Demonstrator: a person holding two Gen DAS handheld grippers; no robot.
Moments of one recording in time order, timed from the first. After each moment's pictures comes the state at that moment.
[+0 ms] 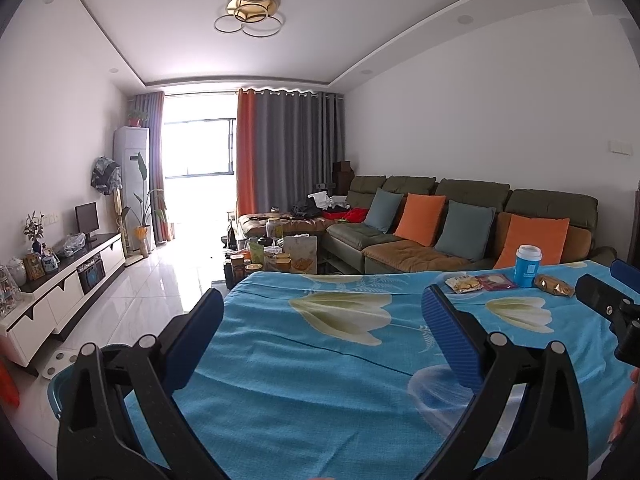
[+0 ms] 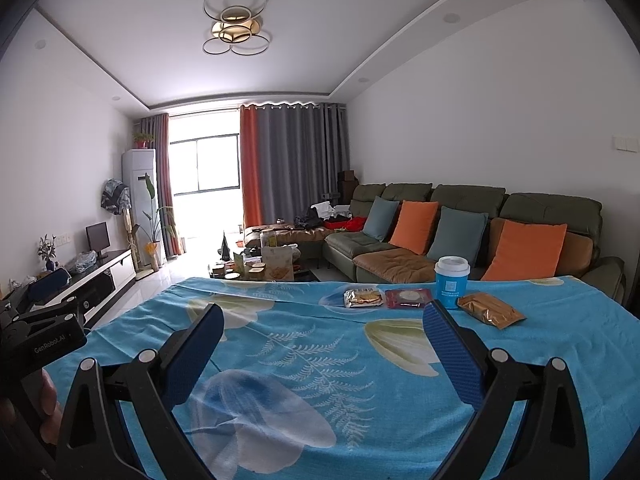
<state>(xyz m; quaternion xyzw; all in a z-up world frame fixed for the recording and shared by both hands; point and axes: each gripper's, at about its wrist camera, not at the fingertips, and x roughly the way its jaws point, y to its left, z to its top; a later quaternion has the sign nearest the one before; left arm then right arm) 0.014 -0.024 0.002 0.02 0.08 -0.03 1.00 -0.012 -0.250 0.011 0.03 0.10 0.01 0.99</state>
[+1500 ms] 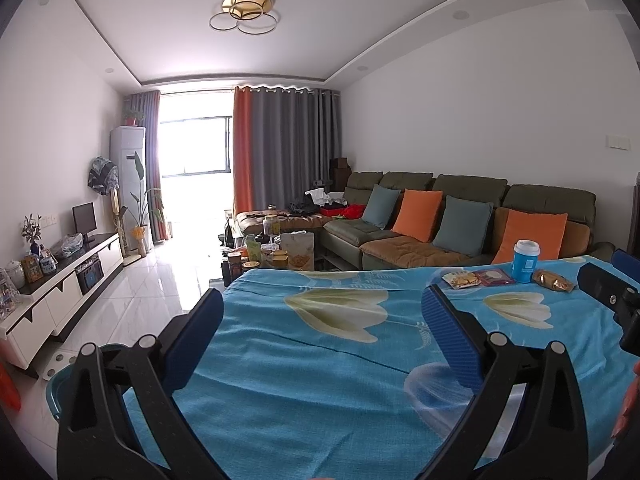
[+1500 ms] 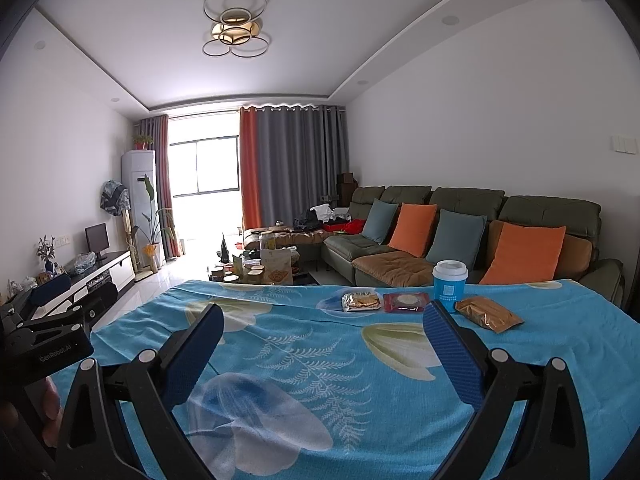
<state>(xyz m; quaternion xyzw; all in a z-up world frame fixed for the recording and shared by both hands) 0.016 -0.025 0.001 0.02 0.09 -0.03 1.00 -0.014 -0.250 0.008 0.03 0.10 0.00 0.99</state>
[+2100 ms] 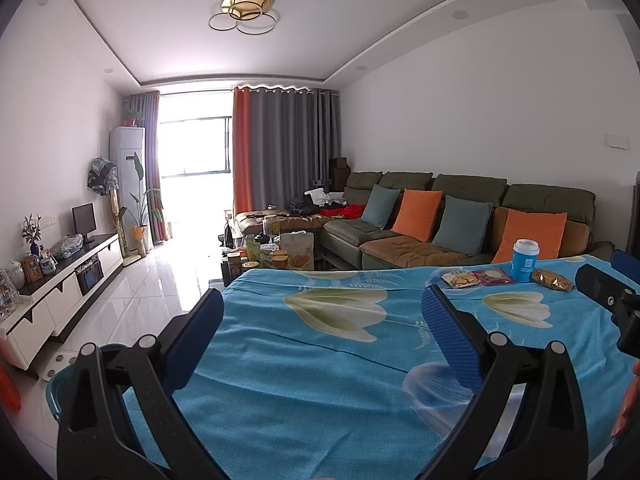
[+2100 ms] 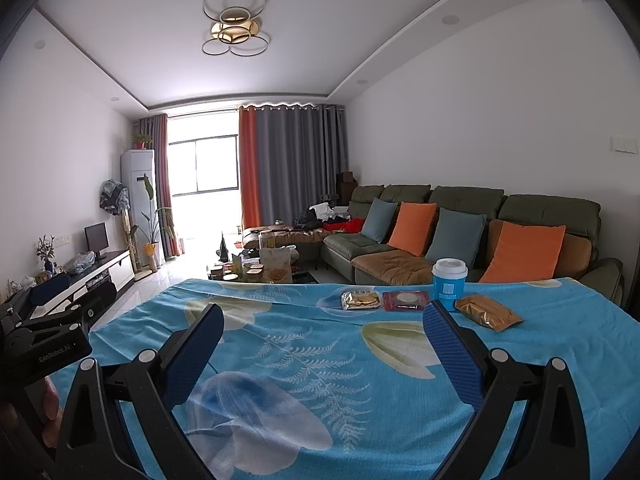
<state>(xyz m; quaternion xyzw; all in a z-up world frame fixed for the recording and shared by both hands) 0.017 -0.024 0.000 0.02 0.09 -0.03 1.00 -0.011 -0.252 0.008 0.03 0.10 0.00 0.99</state>
